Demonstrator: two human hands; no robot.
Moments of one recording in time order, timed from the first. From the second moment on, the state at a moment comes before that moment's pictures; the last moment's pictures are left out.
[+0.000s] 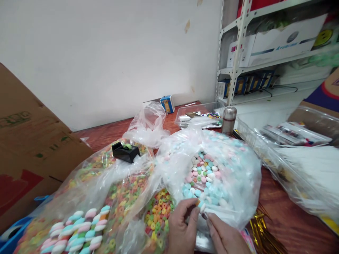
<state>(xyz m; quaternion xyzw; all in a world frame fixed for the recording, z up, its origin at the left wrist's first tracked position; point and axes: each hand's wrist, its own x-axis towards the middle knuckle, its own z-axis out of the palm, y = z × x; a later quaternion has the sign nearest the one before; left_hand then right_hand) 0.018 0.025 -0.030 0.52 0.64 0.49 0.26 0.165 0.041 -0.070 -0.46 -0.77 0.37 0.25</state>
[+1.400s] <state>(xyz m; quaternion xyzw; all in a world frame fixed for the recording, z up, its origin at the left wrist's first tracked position) 0.005 0.109 -0.029 0.68 0.64 0.25 0.27 0.180 0.108 -0.069 -0.50 -0.66 0.48 0.30</state>
